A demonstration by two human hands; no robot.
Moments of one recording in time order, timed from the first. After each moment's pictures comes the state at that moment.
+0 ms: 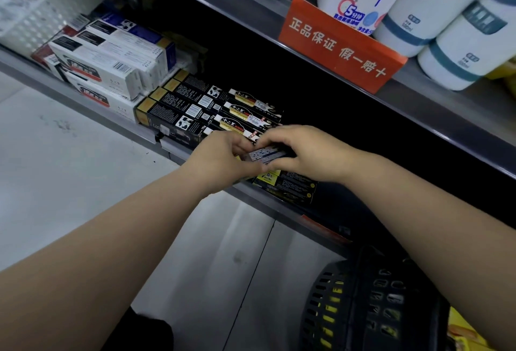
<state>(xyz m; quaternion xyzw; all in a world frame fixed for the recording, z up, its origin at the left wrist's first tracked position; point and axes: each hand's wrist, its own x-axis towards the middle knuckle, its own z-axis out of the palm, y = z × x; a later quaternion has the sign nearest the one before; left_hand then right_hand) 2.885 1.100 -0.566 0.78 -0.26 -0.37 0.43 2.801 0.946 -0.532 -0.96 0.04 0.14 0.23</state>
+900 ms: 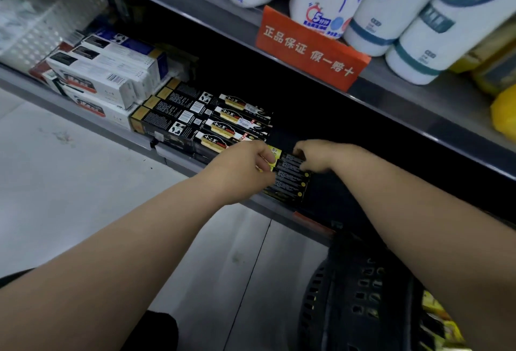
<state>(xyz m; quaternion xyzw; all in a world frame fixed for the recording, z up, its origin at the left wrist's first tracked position) 2.853 1.086 -0.544 0.76 -0.37 -0.39 0.37 2.789 0.879 -0.591 -0.91 0.26 0.32 0.09</state>
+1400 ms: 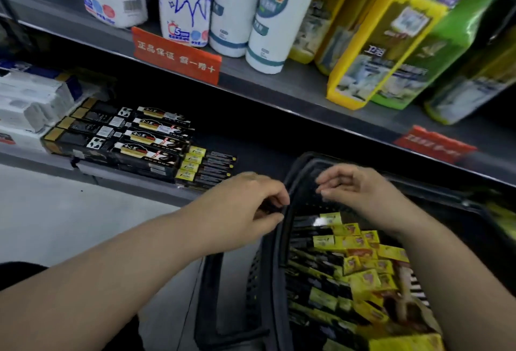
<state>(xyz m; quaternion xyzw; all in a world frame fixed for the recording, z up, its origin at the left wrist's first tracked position) 2.716 1.077 -0.483 0.64 -0.67 -0.25 0.28 2.531 0.925 -0.458 -0.79 0.38 -0.04 0.47</state>
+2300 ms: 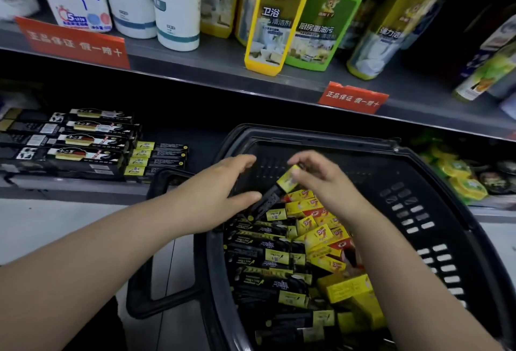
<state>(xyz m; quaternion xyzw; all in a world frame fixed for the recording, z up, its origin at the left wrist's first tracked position) 2.658 1.058 -0.480 0.64 -0.65 -0.34 0.23 2.460 0.946 -0.488 -0.75 0.40 -0.19 0.49</state>
